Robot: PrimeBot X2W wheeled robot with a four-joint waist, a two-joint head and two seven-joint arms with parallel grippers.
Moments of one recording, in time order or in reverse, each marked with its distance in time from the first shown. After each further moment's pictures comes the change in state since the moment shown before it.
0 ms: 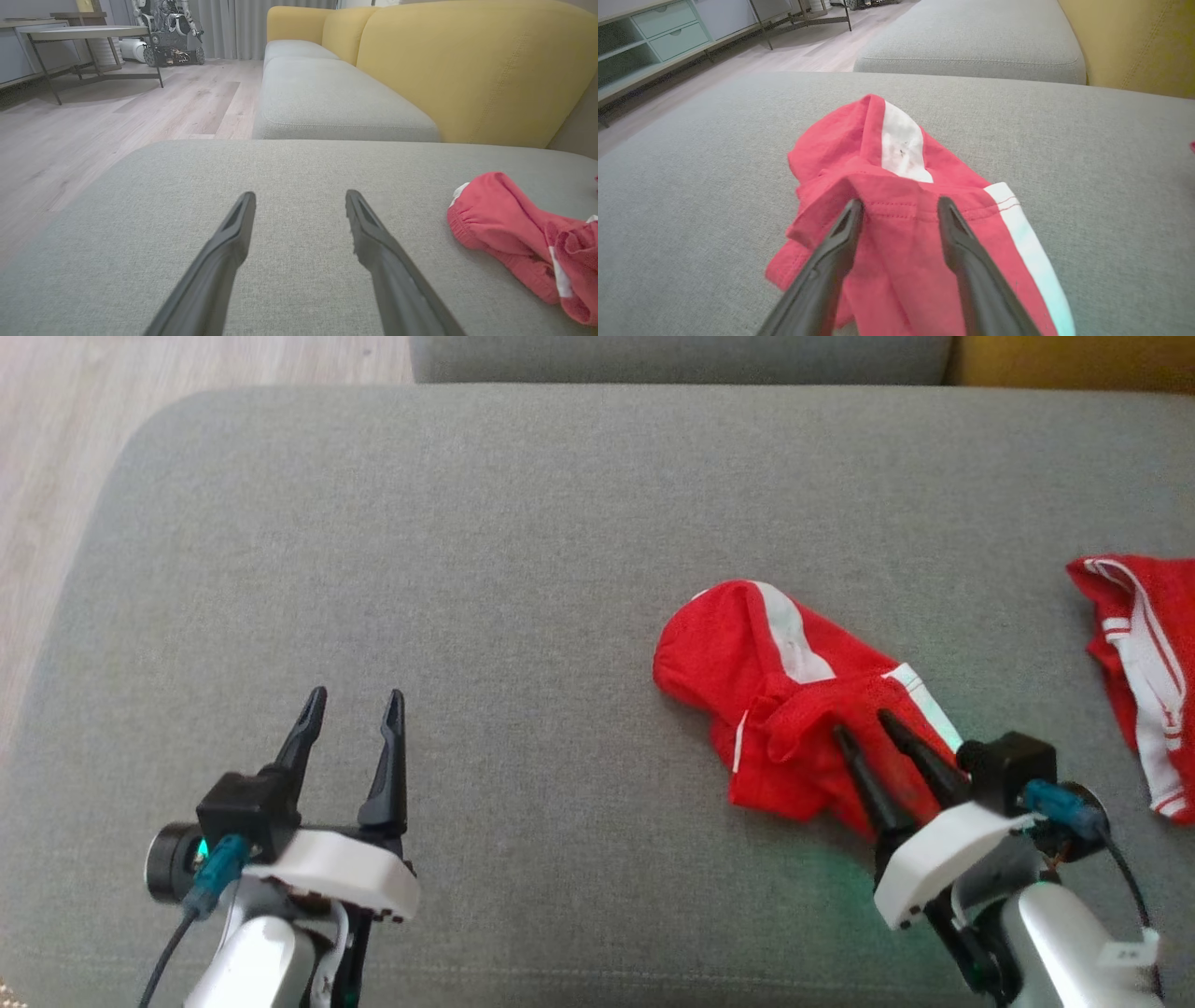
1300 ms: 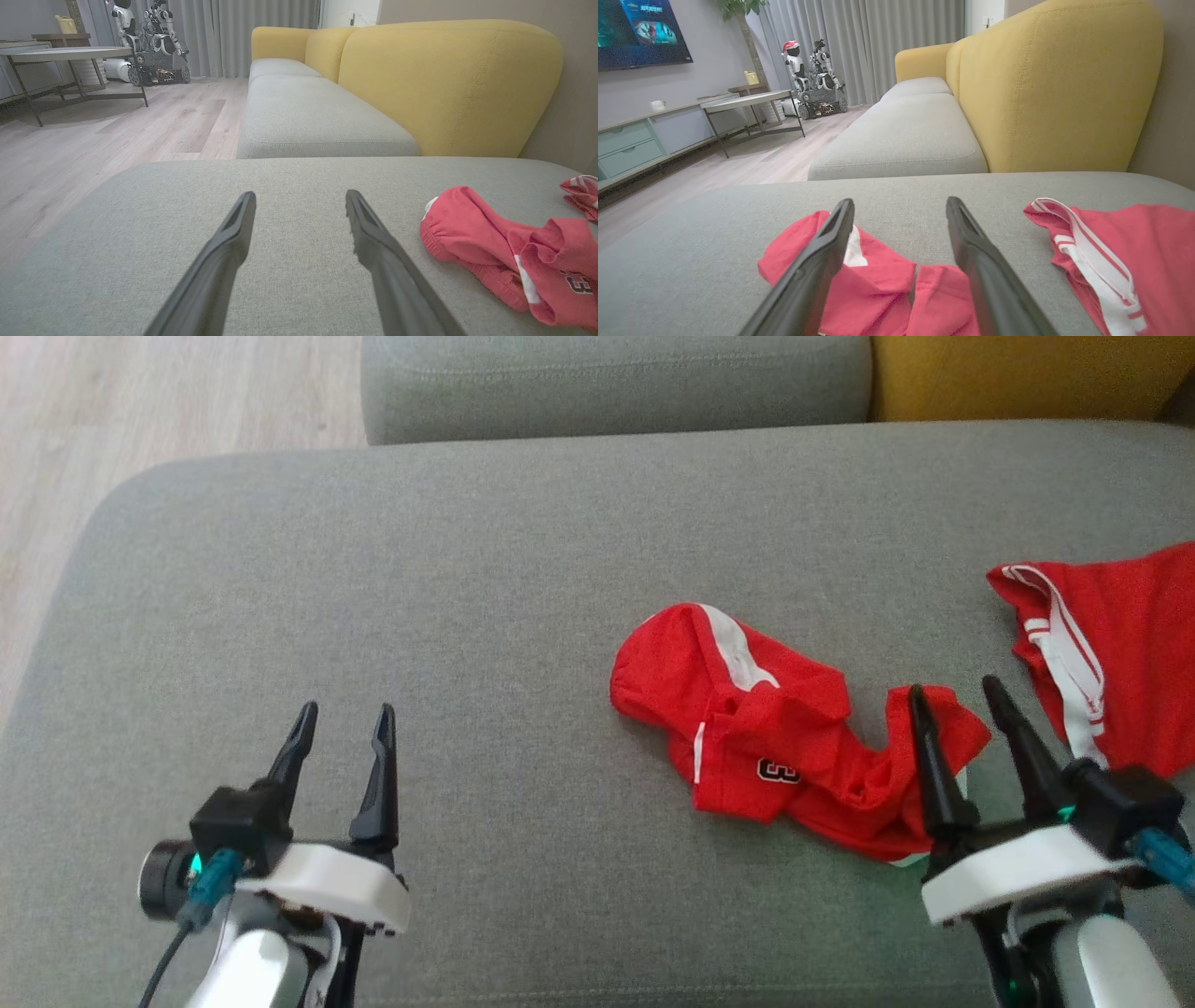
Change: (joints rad) left arm 0.010 0.007 0.004 0.017 -0.011 0.010 -0.015; right arm 0.103 0.104 -0.209 -0.181 -0.043 0.000 -0.116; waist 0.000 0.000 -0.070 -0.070
